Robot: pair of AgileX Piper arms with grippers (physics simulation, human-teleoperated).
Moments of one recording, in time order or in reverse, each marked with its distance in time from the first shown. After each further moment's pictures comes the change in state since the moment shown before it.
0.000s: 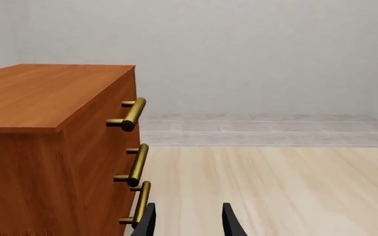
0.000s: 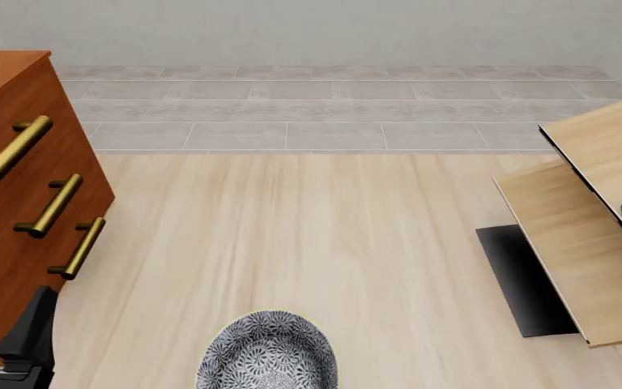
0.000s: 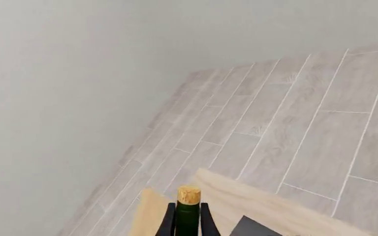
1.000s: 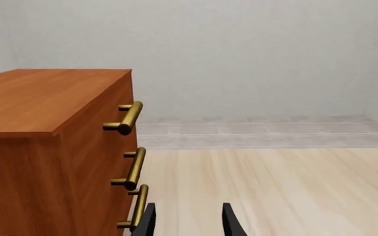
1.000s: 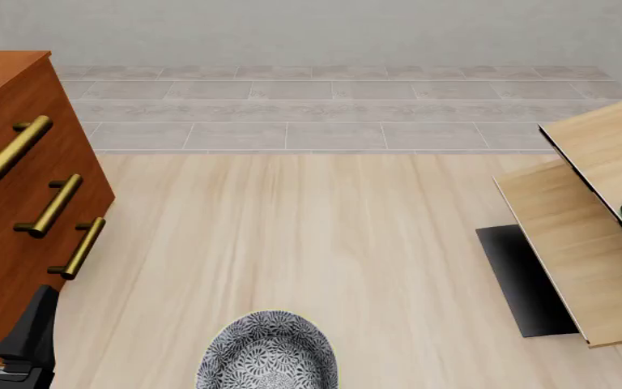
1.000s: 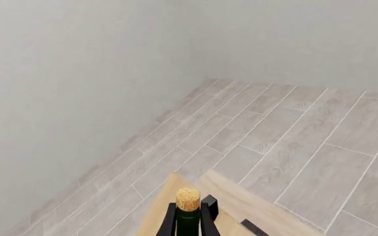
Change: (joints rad) left arm -0.016 0.000 0.000 -0.014 0.008; right arm 0.082 -0.197 -0.062 0.188 0.042
